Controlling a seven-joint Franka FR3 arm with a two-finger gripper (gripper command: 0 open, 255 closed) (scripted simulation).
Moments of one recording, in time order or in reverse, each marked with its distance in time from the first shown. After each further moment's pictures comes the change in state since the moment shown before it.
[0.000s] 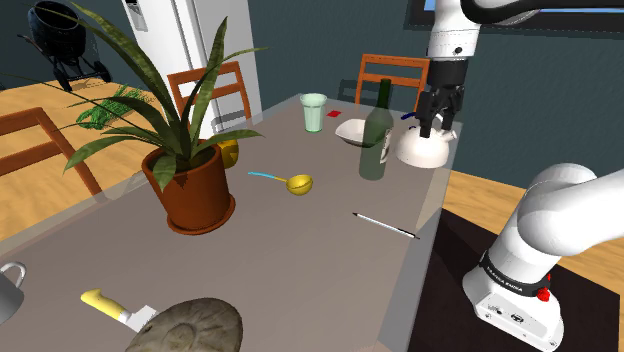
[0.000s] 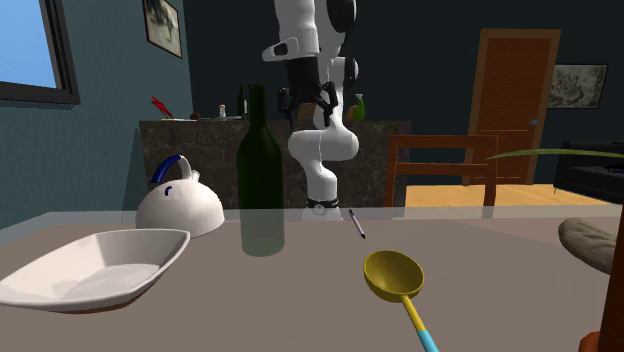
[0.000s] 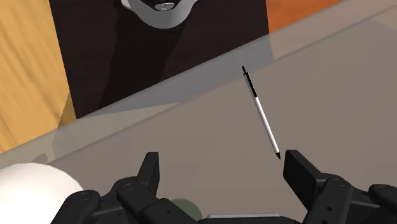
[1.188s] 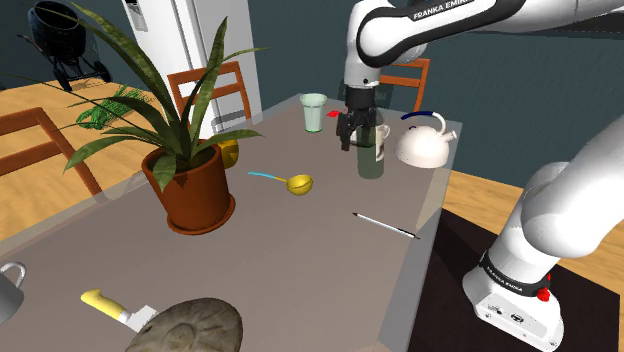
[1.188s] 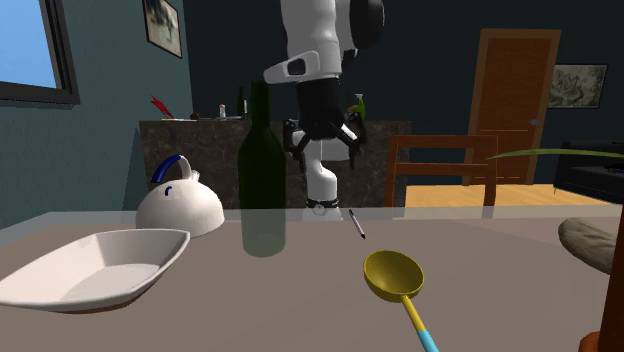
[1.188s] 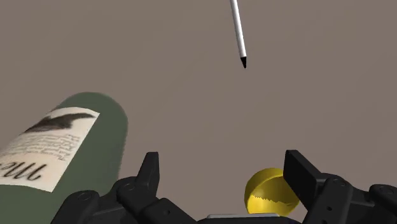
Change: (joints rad) arm 0.095 0.533 0.061 0.206 0.067 0.399 -0.094
